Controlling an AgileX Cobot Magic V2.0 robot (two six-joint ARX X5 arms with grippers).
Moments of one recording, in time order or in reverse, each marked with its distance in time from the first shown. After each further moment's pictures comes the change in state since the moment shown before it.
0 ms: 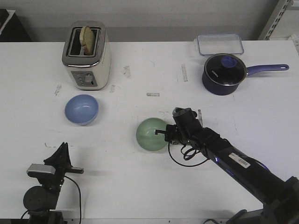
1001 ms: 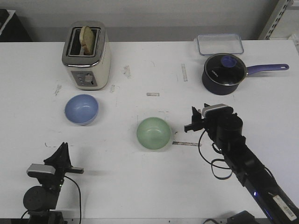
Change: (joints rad) left arm 0.000 0.000 0.000 0.000 0.000 0.000; right arm -0.198 -0.461 -0.220 0.365 0.183 -0.630
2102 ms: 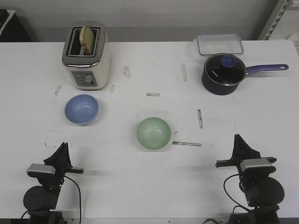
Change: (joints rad) left arm 0.000 0.000 0.000 0.000 0.000 0.000; right arm -0.287 -0.797 -0.479 0.000 -0.079 -0.026
